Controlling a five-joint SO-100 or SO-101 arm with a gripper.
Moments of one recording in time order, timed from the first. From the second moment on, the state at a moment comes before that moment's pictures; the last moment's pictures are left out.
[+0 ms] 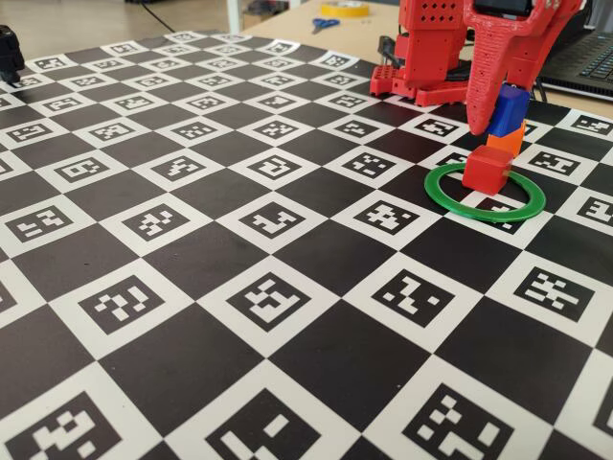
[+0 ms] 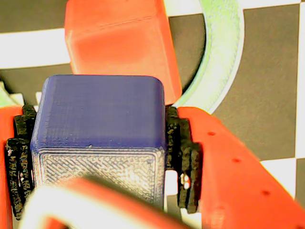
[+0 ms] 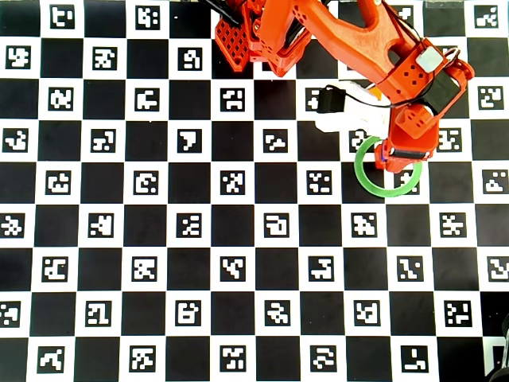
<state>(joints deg) -45.9 88.4 99.0 76.0 52.1</state>
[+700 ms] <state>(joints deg) -46.6 83.4 98.9 74.2 52.1</state>
